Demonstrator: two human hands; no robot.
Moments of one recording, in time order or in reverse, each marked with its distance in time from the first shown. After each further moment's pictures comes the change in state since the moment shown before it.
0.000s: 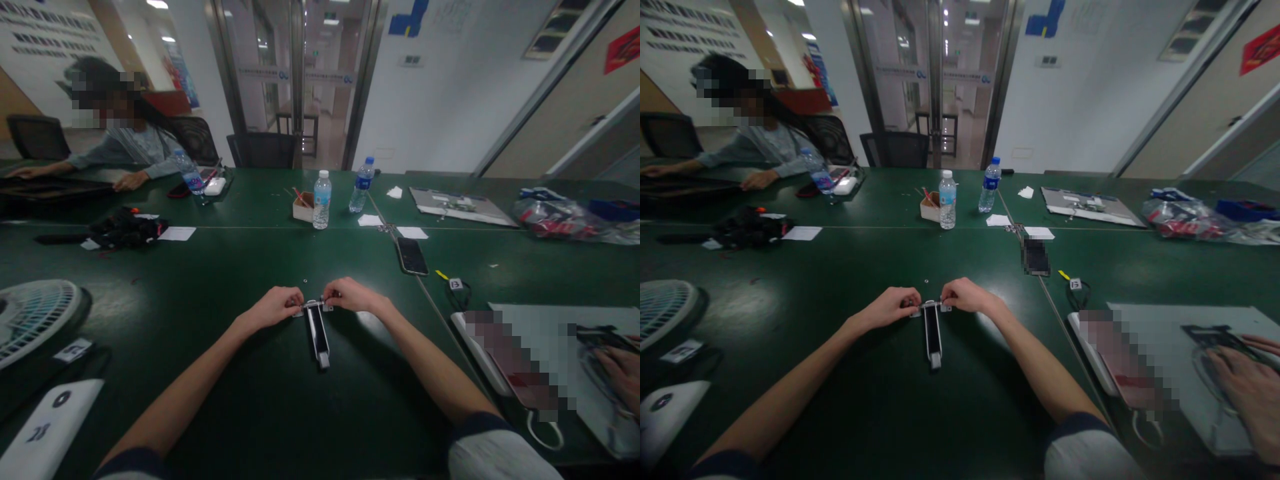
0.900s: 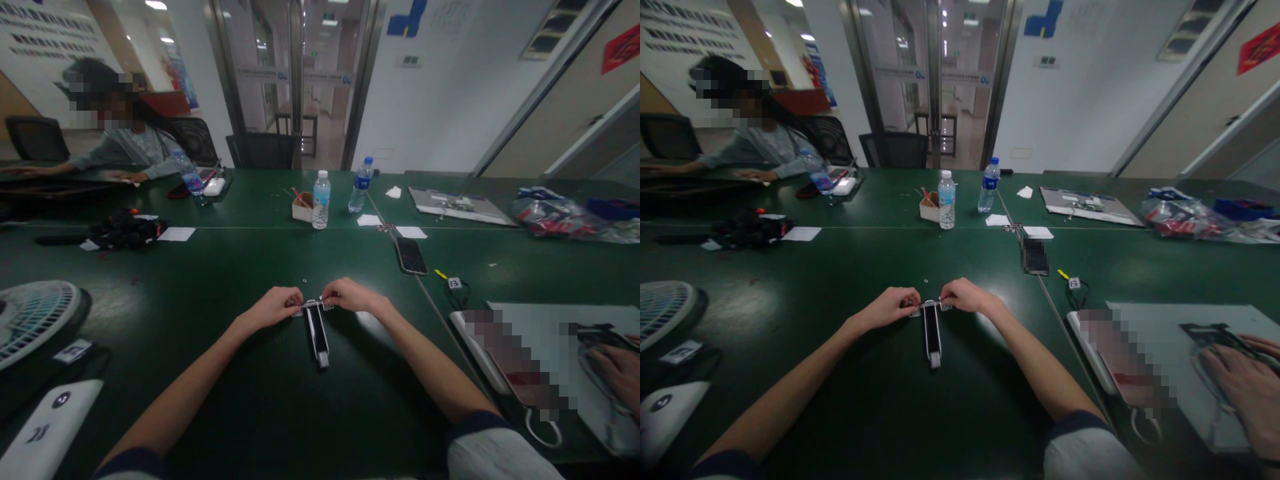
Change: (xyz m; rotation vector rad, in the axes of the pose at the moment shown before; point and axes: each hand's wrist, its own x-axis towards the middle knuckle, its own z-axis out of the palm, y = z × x) left_hand -0.001 0.005 -0.002 0.011 -0.007 -0.023; right_hand 0.001 0.000 0.001 -0.030 -0.018 0.000
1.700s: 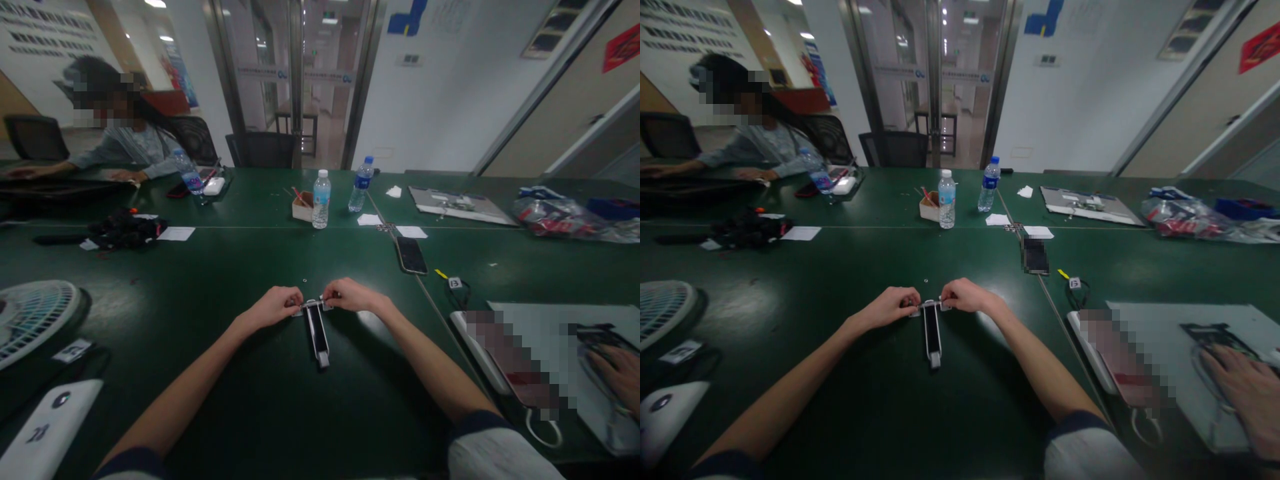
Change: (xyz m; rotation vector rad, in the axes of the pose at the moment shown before) left_hand 0.001 -0.006 0.002 -0.001 0.005 0.030; right_hand -0.002 -0.002 -0.002 -0.018 -0.008 0.013
